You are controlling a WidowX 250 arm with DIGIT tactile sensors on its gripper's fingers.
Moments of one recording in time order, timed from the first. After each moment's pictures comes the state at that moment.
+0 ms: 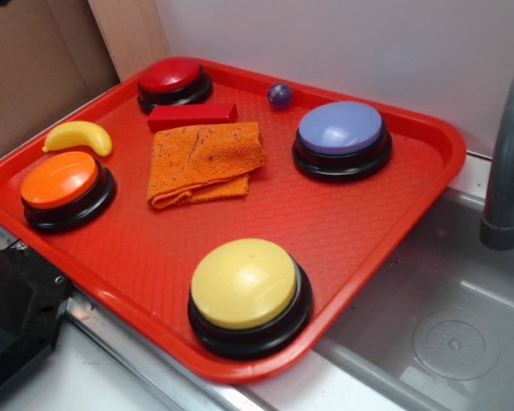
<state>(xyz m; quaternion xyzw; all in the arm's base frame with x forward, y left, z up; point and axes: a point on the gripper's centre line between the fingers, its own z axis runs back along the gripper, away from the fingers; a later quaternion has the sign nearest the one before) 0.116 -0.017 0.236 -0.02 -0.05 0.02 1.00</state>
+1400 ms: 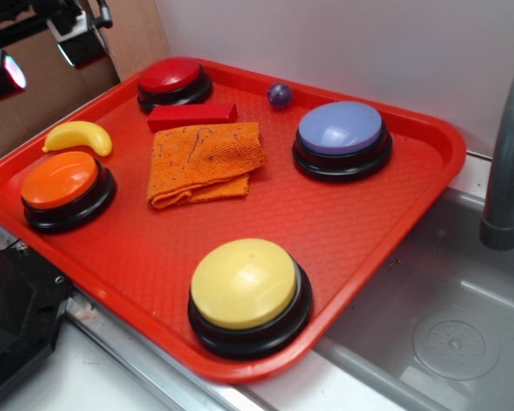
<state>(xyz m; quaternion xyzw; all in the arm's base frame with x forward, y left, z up) 0.173 0.078 0.123 -0.02 -0.11 0.52 0.85</state>
